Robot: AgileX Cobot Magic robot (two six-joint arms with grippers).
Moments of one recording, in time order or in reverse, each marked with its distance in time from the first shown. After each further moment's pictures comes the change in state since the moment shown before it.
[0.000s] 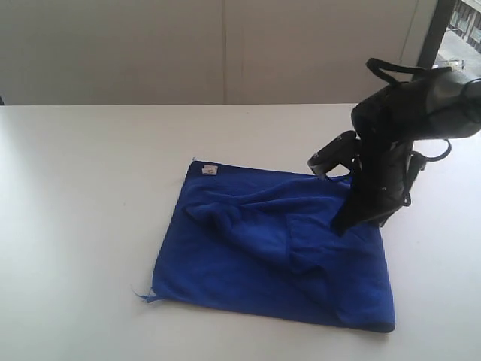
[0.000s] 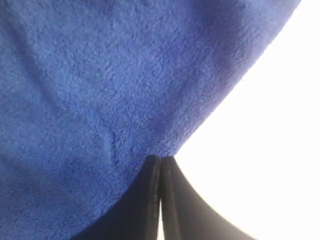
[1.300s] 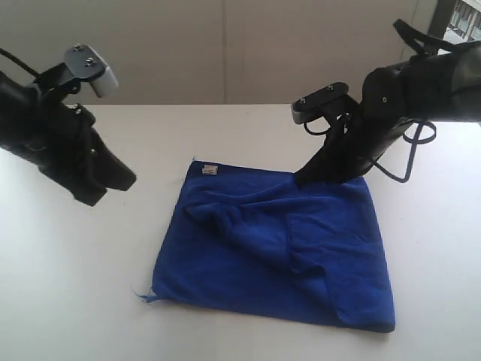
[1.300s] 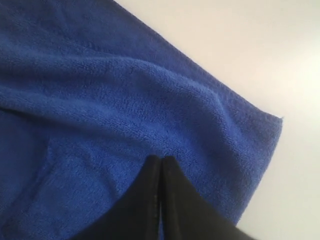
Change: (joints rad) left arm 0.000 1.278 -0.560 -0.808 -0.019 1.004; right arm 0.000 -0.087 -0.004 0.258 -0.287 -0.074
